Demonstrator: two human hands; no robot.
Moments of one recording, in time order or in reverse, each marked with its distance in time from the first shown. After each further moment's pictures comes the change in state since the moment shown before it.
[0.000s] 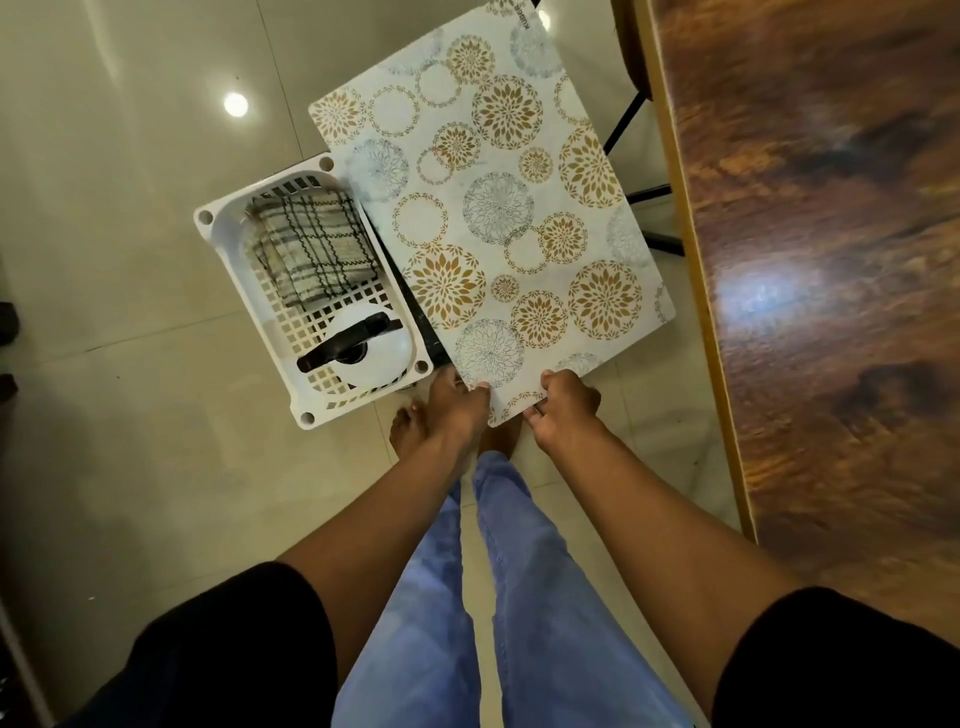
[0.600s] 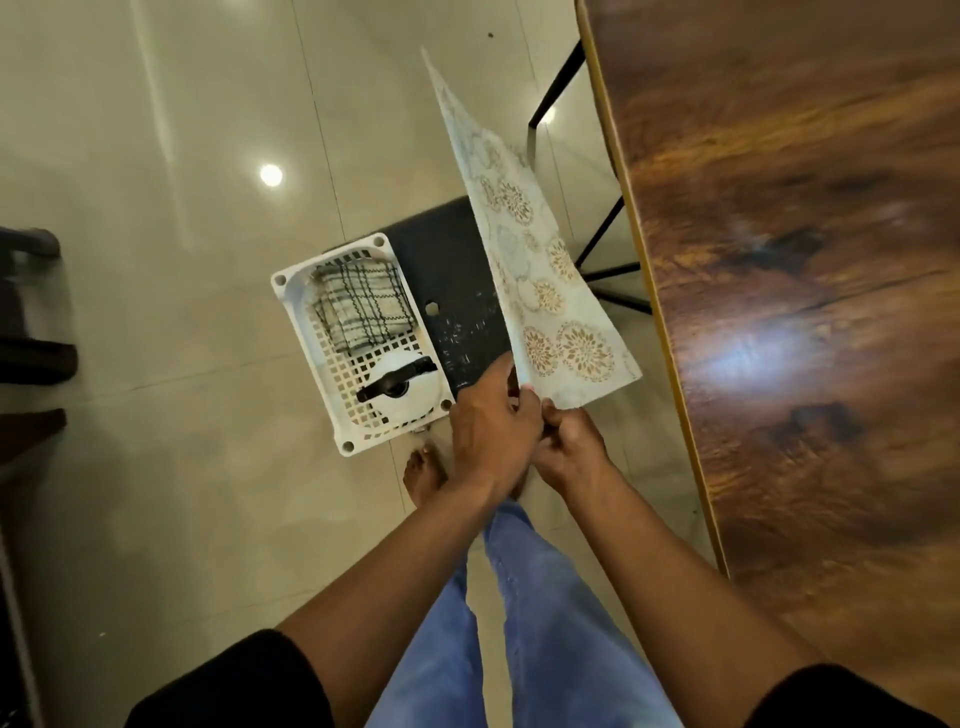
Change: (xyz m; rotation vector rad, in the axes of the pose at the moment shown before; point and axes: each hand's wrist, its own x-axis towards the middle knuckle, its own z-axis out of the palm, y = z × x) left_hand -0.138 0.103 -0.030 0.287 0.127 0.642; right_hand -0.048 -0.009 -0.003 0.206 -0.289 0.038
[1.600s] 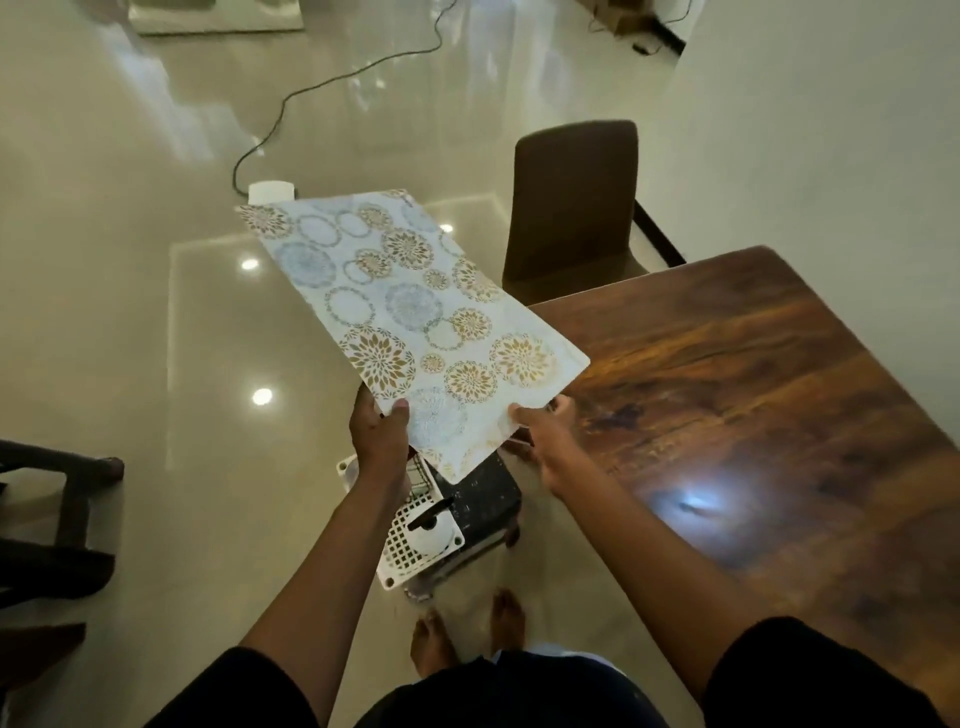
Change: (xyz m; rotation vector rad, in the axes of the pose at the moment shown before) left_hand 0.002 0.127 -0.228 -0.742 0.194 0.090; right_hand -0.301 -0.106 0.112 -0.459 -0.219 -0.563
